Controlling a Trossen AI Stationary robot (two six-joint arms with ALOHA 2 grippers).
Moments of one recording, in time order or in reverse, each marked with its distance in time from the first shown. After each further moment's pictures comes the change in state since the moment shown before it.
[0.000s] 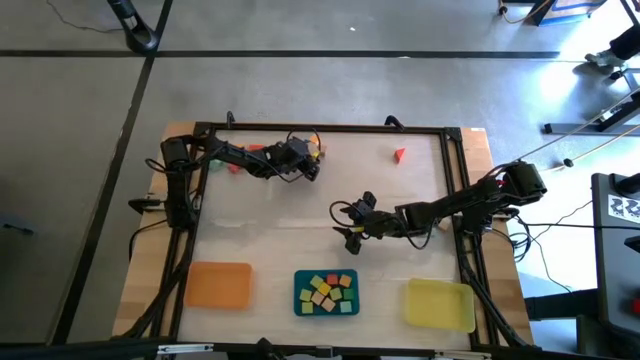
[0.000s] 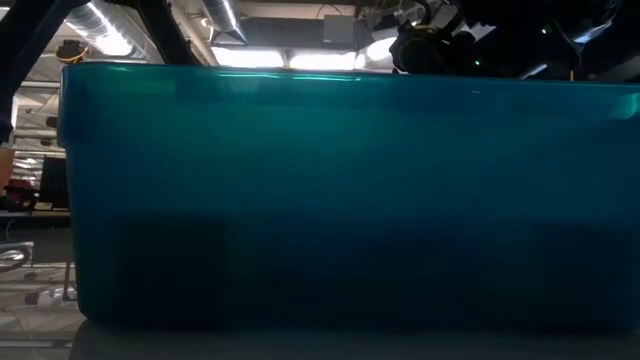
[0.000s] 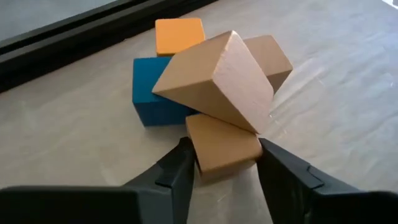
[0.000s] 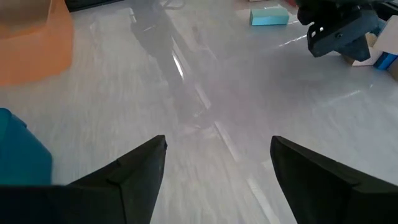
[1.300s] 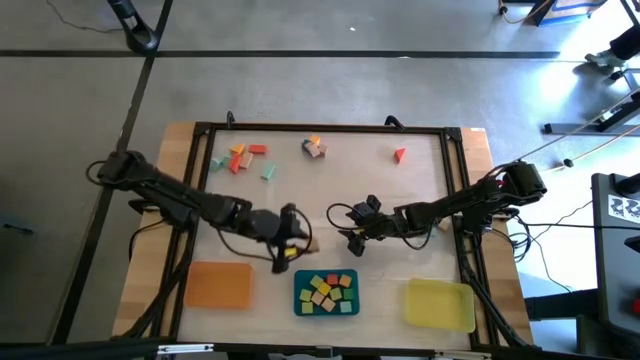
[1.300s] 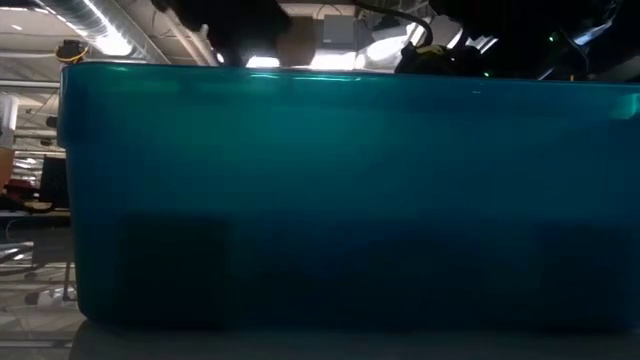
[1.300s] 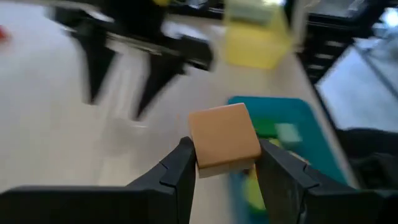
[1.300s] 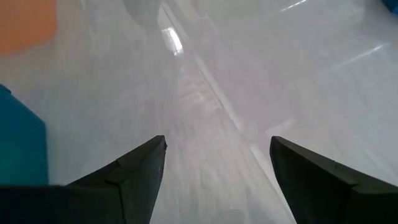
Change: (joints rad) left arm -0.752 -0.494 0.000 -0.282 0.156 0.104; right arm 0.000 0.000 0.000 -0.130 -0.050 0.105
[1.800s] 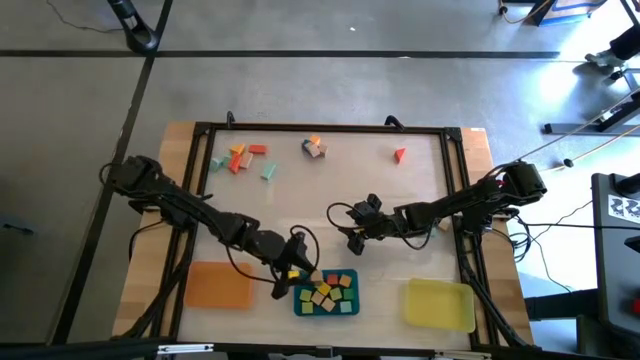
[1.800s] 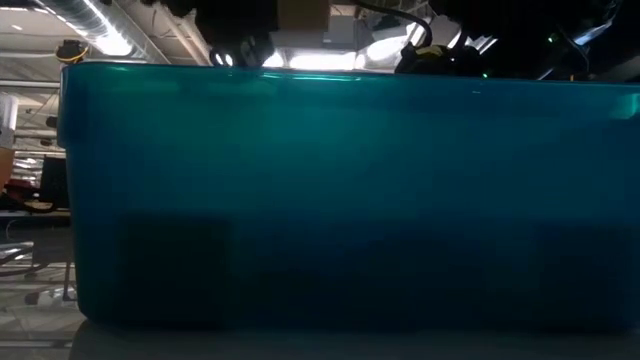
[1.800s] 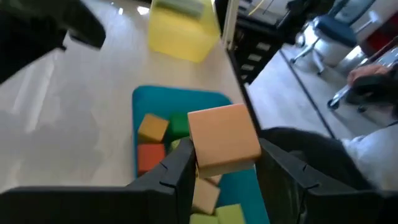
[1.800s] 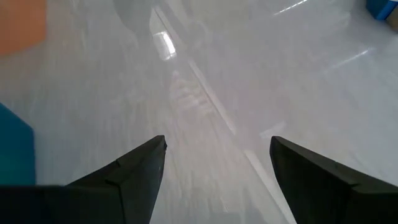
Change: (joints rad) left arm -0.091 0.156 0.000 0.234 0.148 -0.156; right arm 0.000 0.000 0.000 0.000 0.033 -0.002
